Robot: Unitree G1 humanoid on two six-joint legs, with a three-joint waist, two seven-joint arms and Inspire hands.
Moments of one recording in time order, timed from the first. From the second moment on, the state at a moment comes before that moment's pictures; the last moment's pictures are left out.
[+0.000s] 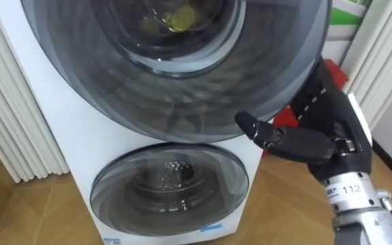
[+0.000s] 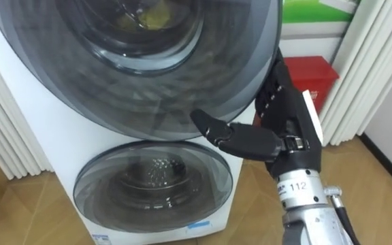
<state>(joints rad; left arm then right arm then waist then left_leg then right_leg) 0.11 0.25 -0.12 1.10 0.07 -0.05 0.11 0.03 -0.27 0.11 -0.40 0.37 -0.06 -0.09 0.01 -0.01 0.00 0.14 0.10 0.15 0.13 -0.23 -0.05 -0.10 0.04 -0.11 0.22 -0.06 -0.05</state>
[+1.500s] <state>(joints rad) 0.15 0.28 -0.04 1.07 0.16 0.02 0.08 -0.10 -0.20 0.49 -0.39 0.32 -0.09 0.15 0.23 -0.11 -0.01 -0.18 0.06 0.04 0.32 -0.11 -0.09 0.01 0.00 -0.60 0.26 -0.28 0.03</state>
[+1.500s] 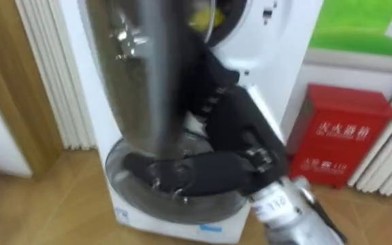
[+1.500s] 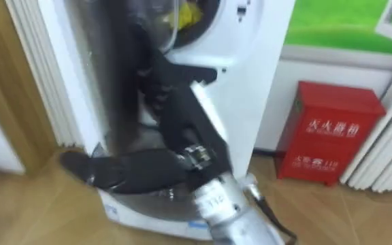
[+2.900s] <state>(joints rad) 0.12 0.24 0.00 1.11 0.05 -0.01 0.10 -0.09 -0.39 0.47 -0.33 0.05 0.02 0.33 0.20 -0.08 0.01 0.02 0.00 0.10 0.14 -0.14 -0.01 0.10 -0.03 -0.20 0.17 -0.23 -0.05</state>
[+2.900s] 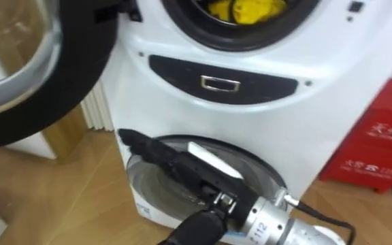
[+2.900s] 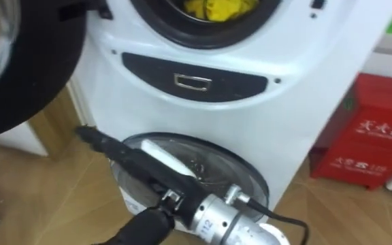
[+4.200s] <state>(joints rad) 0.13 0.23 0.02 1.12 0.04 0.00 0.13 -0.24 -0.31 0.19 -0.28 0.38 0.02 0.11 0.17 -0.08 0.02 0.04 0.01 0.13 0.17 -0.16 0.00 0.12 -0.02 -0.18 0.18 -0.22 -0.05</state>
